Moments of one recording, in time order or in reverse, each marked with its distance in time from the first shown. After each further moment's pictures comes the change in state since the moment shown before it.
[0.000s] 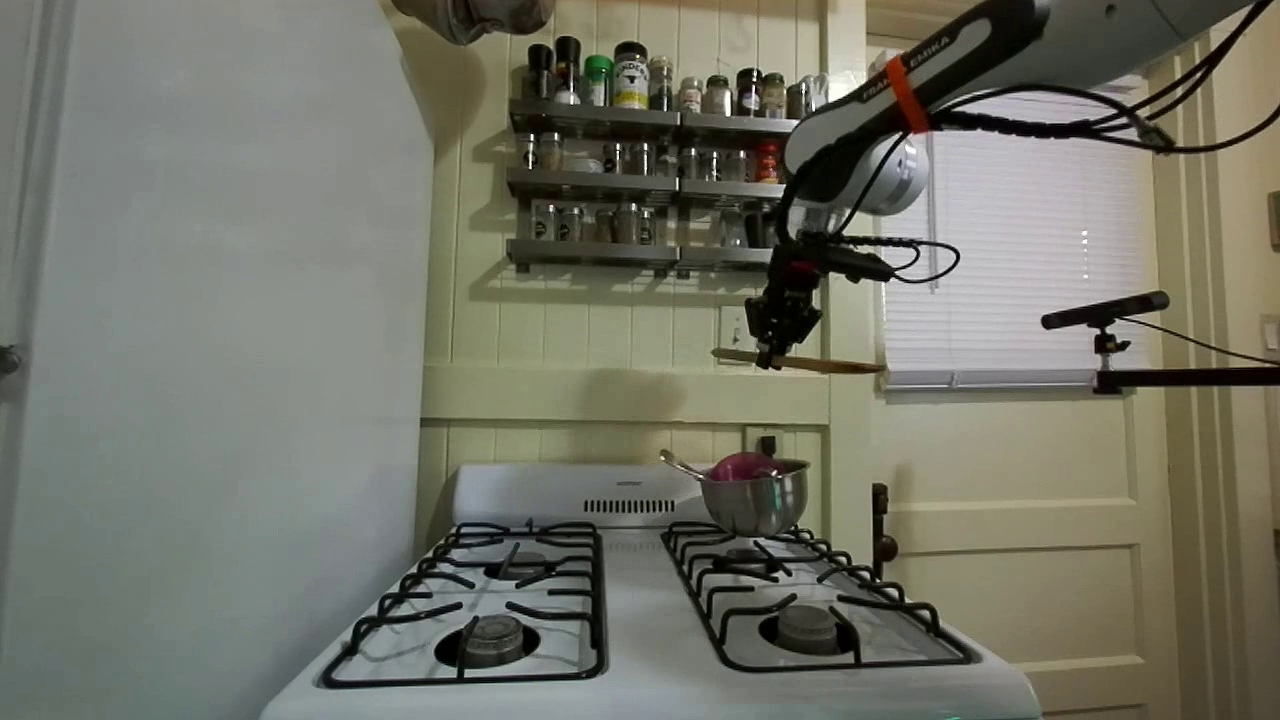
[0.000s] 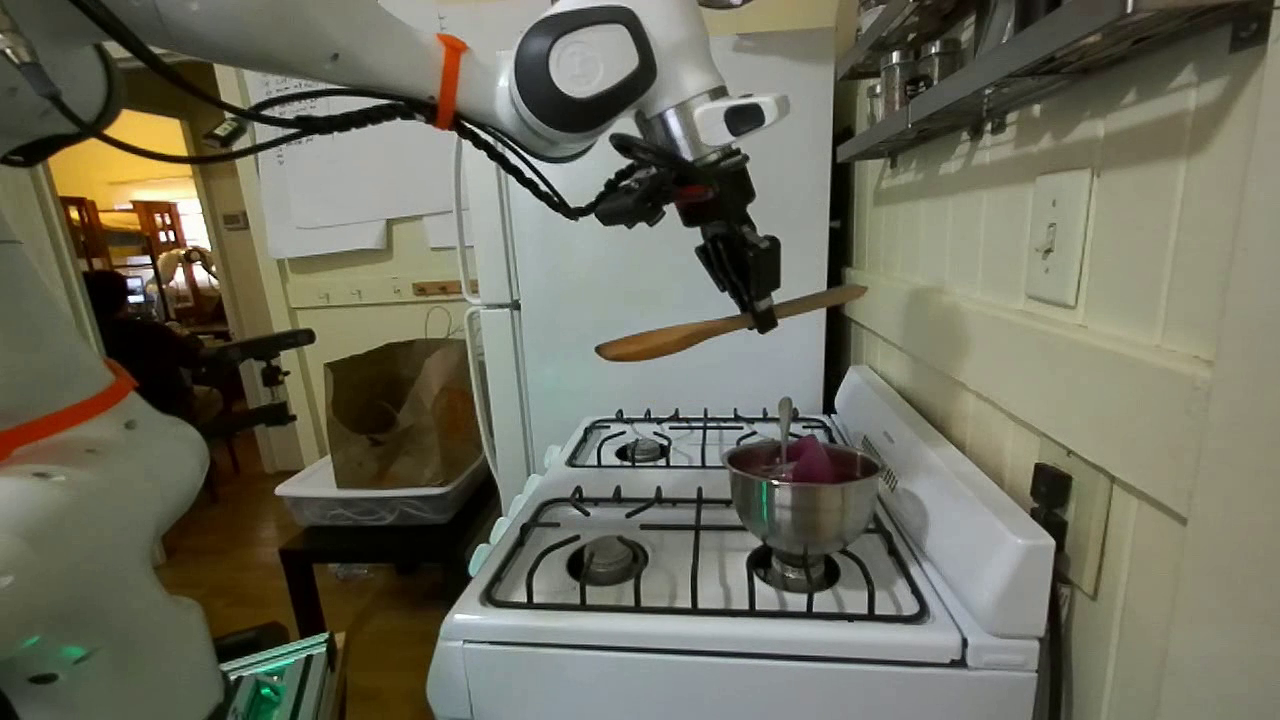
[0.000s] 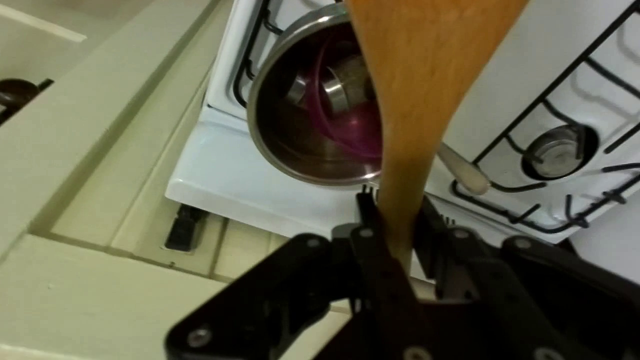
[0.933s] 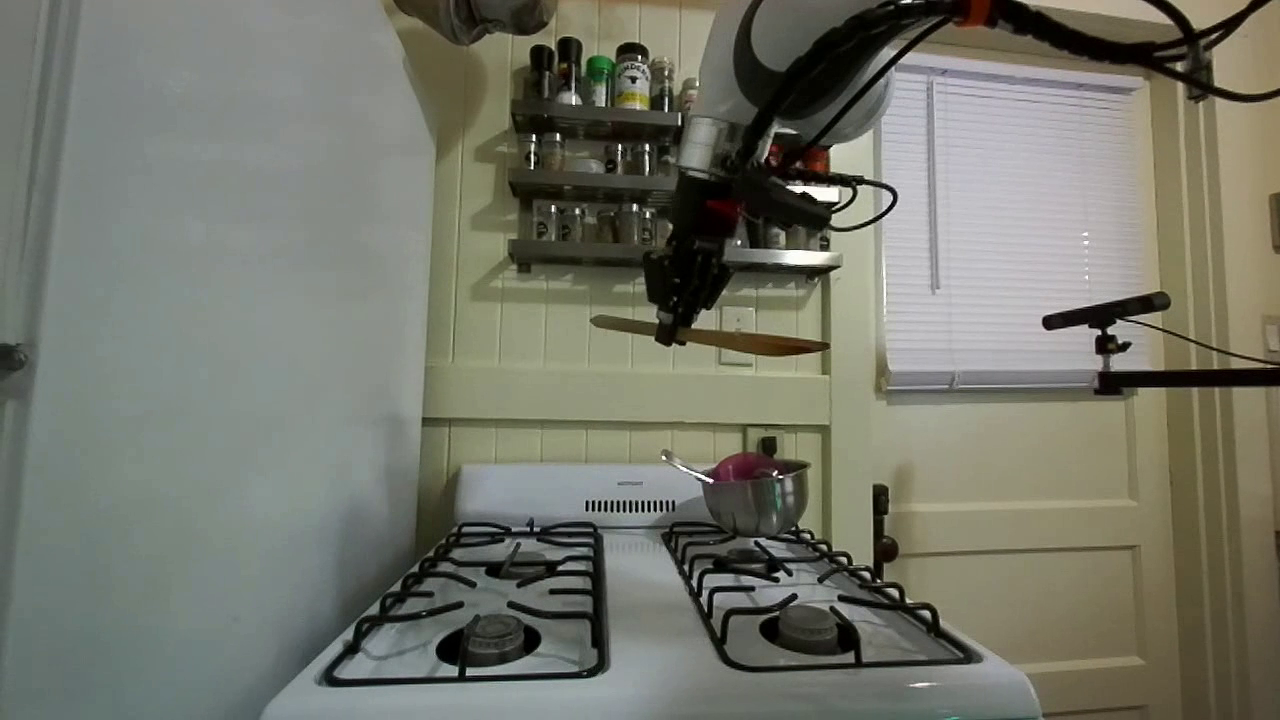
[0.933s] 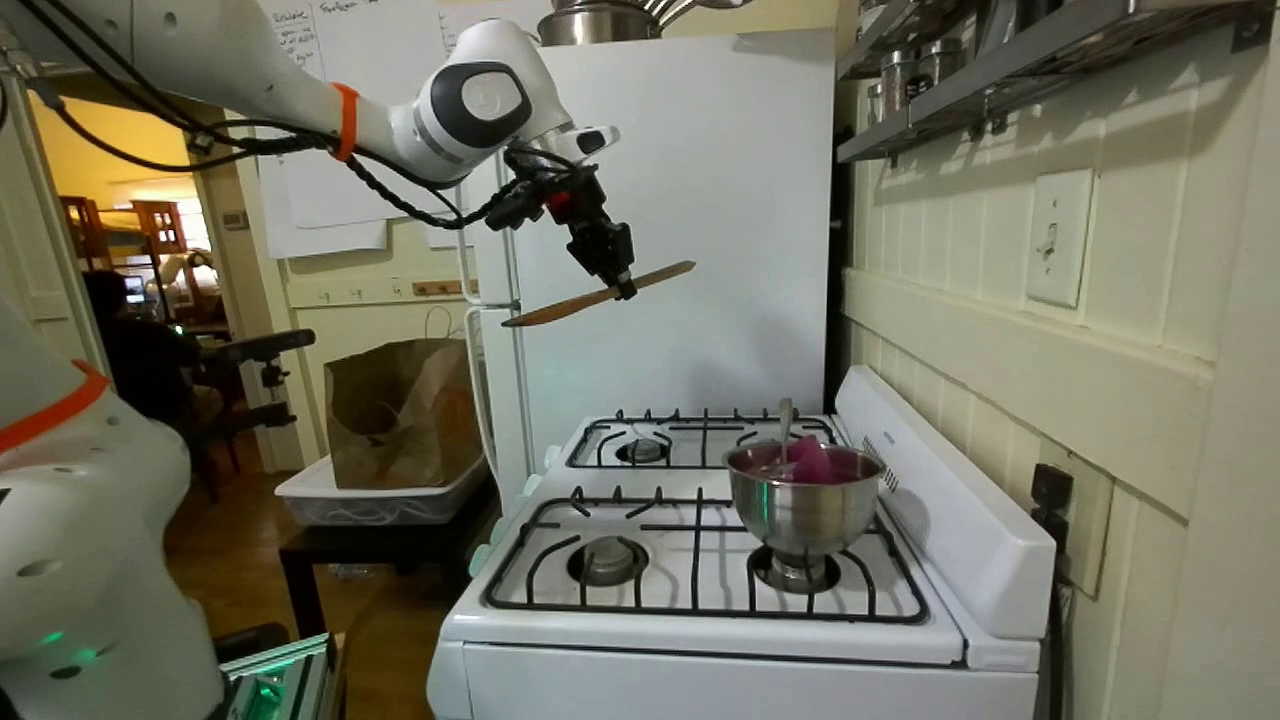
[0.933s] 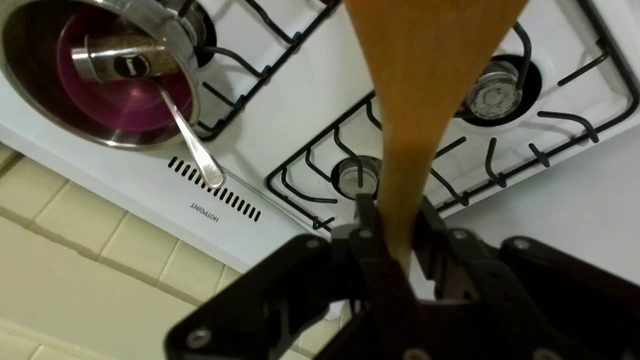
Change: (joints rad) arm 0.158 -0.130 0.295 -0.095 -0.093 -0.007 0.202
